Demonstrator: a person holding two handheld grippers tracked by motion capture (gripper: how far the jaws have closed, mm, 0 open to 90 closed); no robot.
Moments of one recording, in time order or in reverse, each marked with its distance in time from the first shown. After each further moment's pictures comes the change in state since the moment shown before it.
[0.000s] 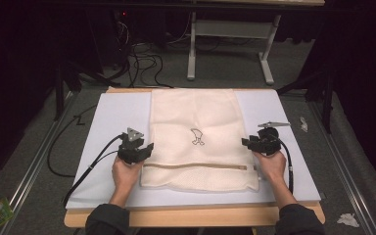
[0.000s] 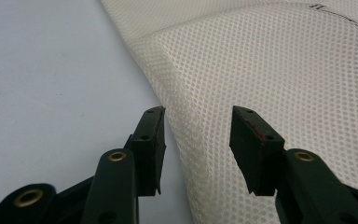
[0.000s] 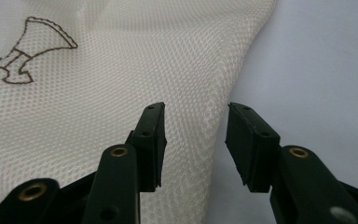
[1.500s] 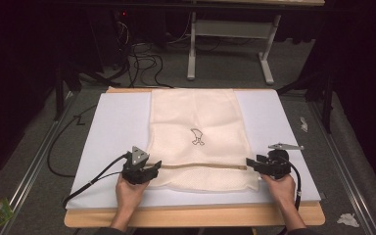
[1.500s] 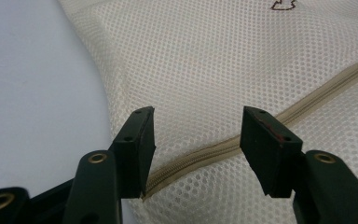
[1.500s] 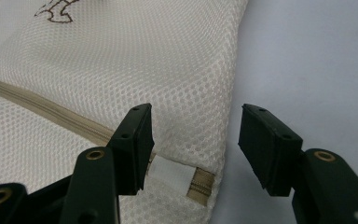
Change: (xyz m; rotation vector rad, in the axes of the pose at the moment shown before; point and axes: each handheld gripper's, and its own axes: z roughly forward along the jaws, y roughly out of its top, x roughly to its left) left arm -0.040 -0.037 -0.024 -0.040 -0.064 0.028; right arm 0.008 -0.061 -0.034 0.005 0.061 0.077
